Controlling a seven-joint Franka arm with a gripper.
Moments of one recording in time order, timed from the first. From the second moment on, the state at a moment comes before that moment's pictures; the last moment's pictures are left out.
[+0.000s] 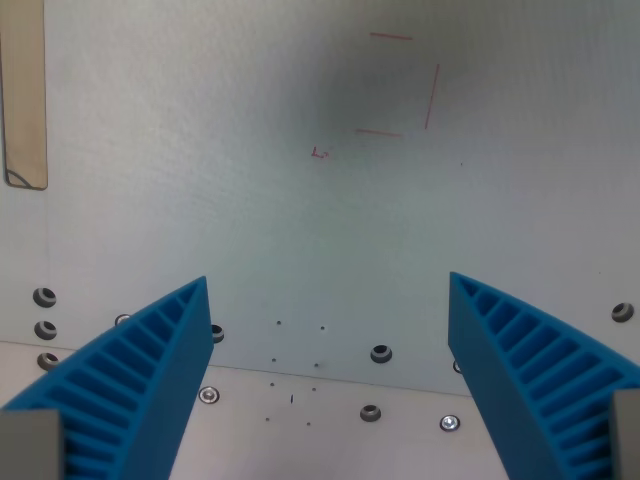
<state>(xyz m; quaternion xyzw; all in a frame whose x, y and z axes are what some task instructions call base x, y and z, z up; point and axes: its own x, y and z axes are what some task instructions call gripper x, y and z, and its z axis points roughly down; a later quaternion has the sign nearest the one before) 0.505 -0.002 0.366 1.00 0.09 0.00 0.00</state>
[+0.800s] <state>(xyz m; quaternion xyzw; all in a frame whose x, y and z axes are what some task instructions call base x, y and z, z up) 0.501 0.050 0.366 1.00 0.10 -0.01 0.00</state>
